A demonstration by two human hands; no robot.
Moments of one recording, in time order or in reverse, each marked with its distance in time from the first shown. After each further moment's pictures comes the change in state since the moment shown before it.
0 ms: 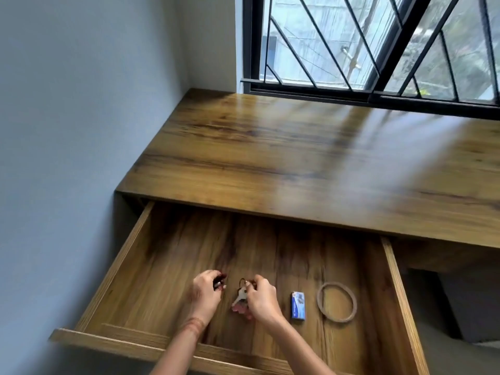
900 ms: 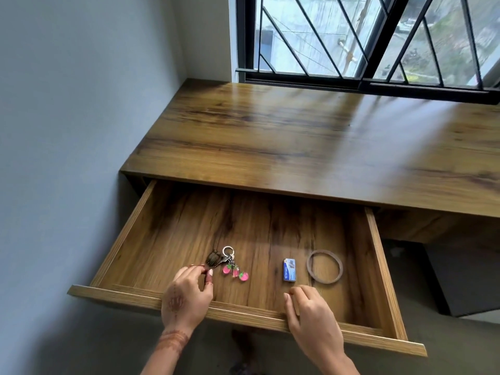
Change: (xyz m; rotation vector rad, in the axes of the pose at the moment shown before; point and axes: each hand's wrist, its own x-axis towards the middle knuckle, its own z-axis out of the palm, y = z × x) left_hand -0.092 0.009 -0.044 0.237 0.175 0.134; right_hand -0.094 0.101 -0.062 -0.608 0.403 -0.583
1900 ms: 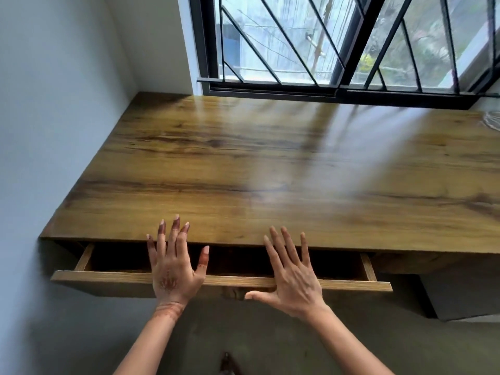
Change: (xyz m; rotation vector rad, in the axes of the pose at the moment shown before) left_hand 0.190 0.037 0.060 0.146 0.182 0.230; right_hand 0.197 0.046 0.003 -0.442 0.030 -0.256
